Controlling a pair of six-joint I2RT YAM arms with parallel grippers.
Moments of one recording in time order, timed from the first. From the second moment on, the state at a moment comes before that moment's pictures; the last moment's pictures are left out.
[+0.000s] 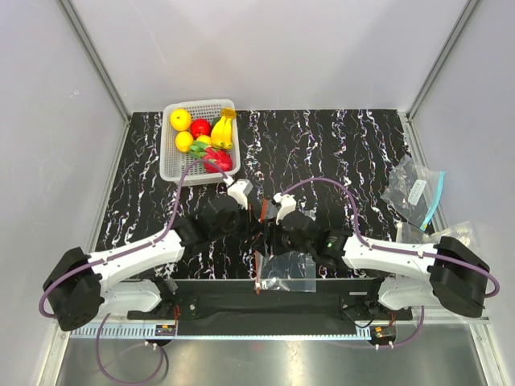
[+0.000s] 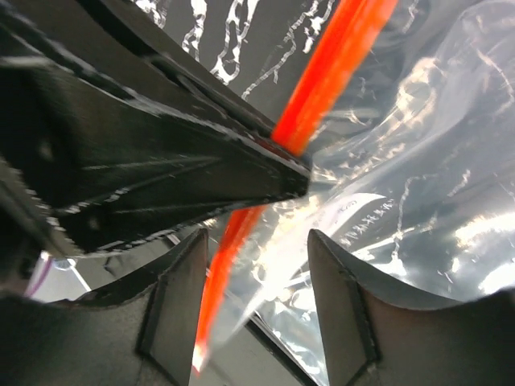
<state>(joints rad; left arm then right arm) -0.89 1.16 0.66 -0.08 0.03 -0.66 1.07 1.26 0.64 0.06 0.08 0.70</state>
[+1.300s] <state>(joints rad) -0.90 1.04 0.68 -0.11 -0.03 -0.60 1.12 1.30 0.73 -0.17 0.28 0.82</state>
